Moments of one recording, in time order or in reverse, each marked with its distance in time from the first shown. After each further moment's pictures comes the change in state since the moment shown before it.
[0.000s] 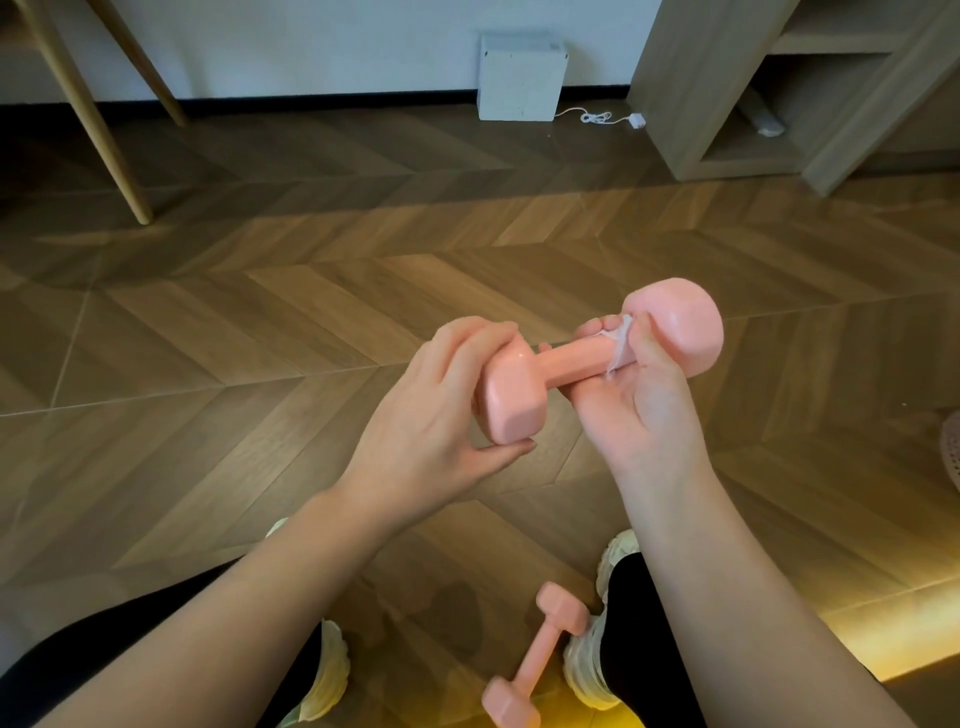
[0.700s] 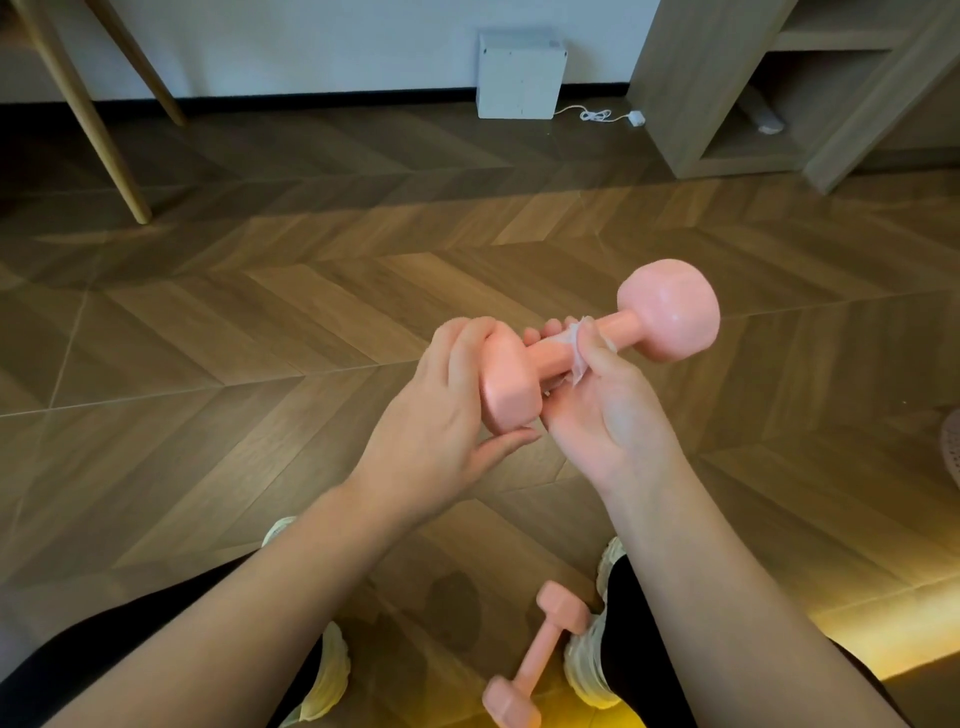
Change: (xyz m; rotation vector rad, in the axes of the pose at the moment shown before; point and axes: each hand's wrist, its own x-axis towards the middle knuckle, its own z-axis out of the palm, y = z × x) left_hand 0.003 0.002 0.007 0.044 -0.066 -0.056; right_hand -0.015 0.015 0.009 -0.197 -0.031 0.138
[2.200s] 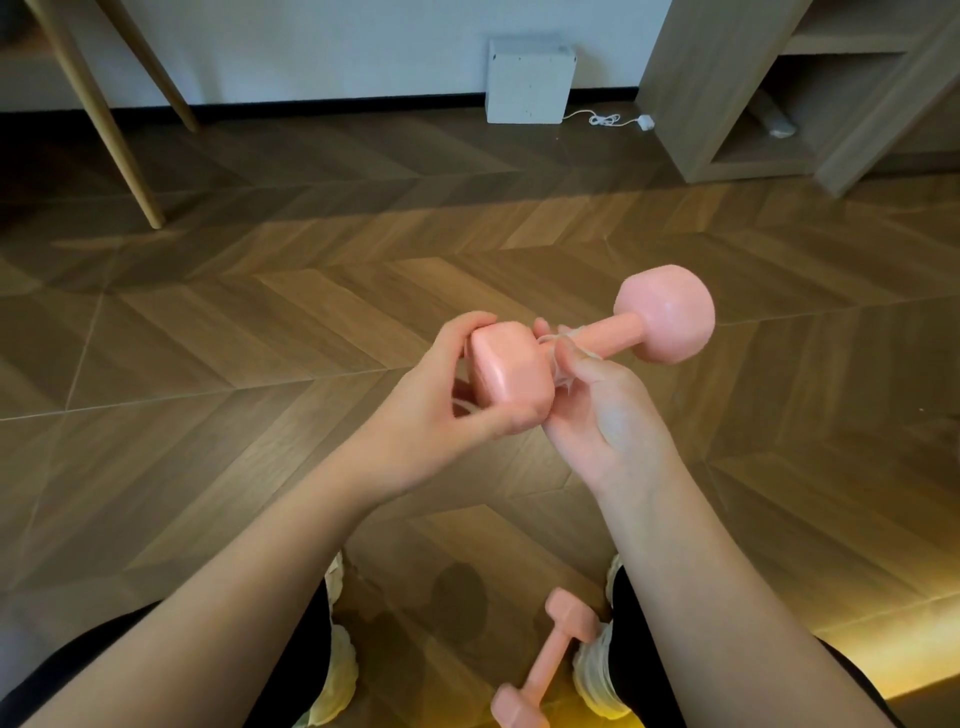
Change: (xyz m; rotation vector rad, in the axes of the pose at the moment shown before) left_hand 0.011 -0.012 -0.017 -0.617 -0.121 -0.346; right_hand 0.004 0.008 0.011 0.021 0.009 0.039
